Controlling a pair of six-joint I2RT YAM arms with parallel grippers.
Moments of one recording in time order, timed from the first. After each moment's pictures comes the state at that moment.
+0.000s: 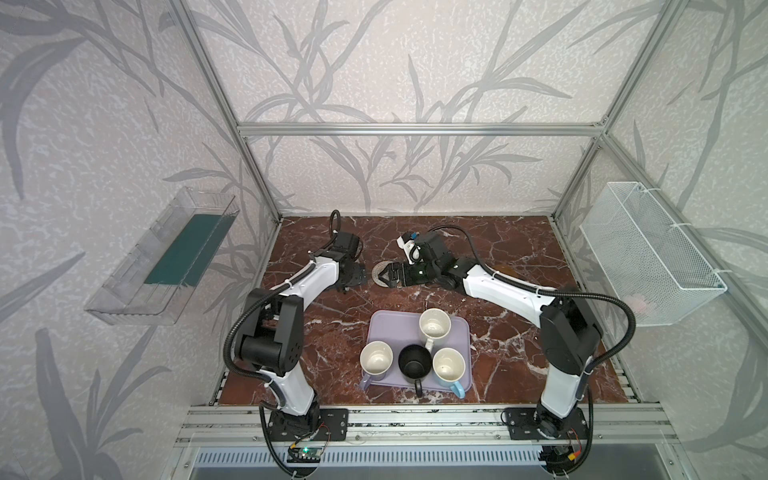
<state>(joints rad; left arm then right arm) -0.21 1.70 1.20 -0.65 -0.21 -0.42 0.75 1.83 1.40 -0.23 -0.31 0.54</state>
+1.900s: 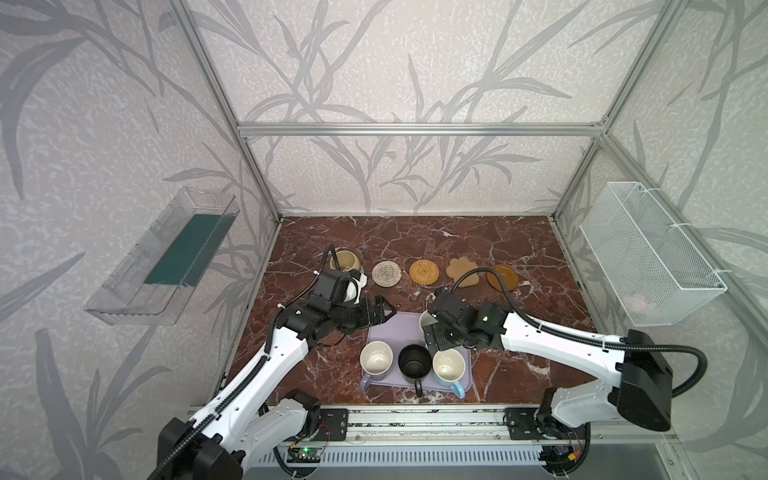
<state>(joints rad) -0.41 1.00 0.81 -0.66 0.47 -0.66 1.00 1.43 1.02 -0.74 0.16 0.69</state>
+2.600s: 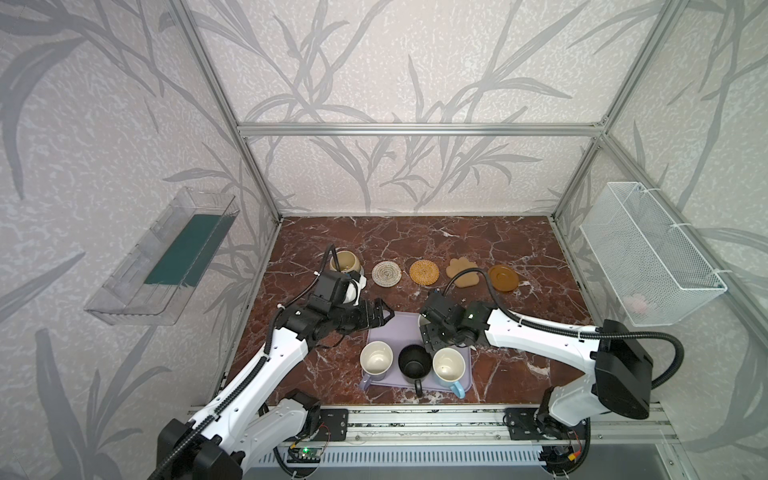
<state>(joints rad) -0.41 0.99 0.81 -0.69 0.43 -0.60 1.00 1.53 1.05 -0.72 0.16 0.68</state>
